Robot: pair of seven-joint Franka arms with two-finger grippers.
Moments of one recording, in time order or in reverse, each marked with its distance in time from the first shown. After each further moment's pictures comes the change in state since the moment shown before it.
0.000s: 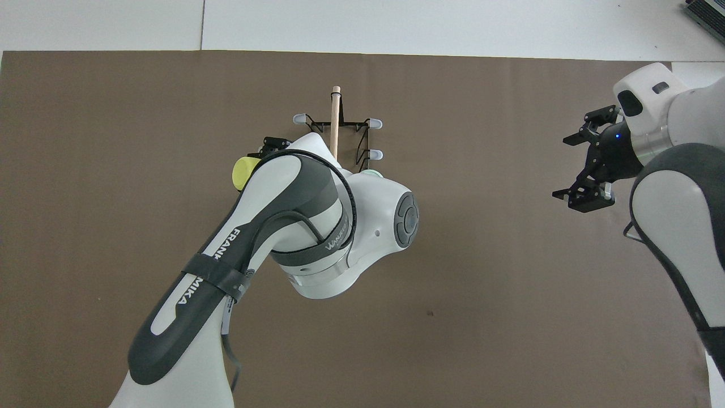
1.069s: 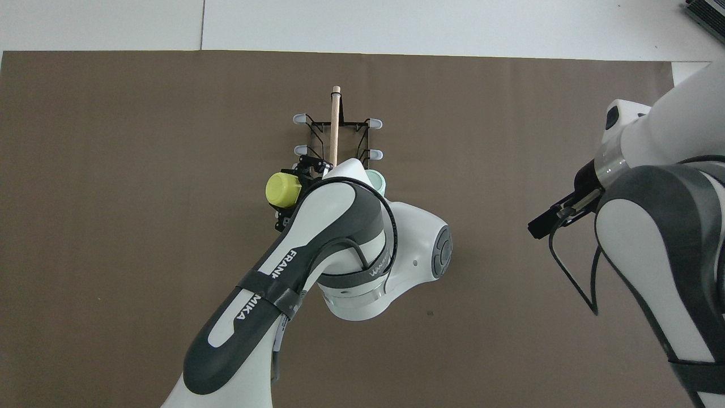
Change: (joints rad) left arm -0.080 0.038 0.000 0.004 0.003 0.001 -0.034; right arm 0.068 -0.031 0.006 0.010 -0.069 -0.204 0.950
